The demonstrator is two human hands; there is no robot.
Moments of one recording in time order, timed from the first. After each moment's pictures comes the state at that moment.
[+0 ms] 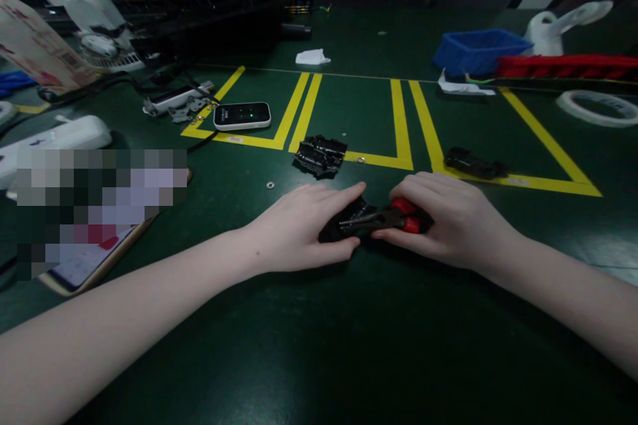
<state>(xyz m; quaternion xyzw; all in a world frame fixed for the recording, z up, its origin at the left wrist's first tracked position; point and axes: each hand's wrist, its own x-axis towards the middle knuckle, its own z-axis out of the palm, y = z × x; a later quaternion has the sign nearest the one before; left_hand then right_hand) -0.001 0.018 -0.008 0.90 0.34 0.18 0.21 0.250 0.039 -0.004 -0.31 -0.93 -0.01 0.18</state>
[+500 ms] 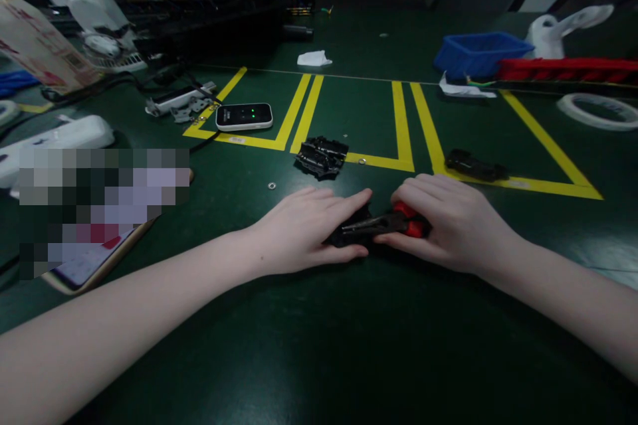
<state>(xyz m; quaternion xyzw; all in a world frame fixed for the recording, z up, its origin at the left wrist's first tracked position) -0.001 0.019 -0.009 0.93 0.32 0.14 0.14 0.251 0.039 -0.003 -0.31 -0.94 -0.03 0.17</state>
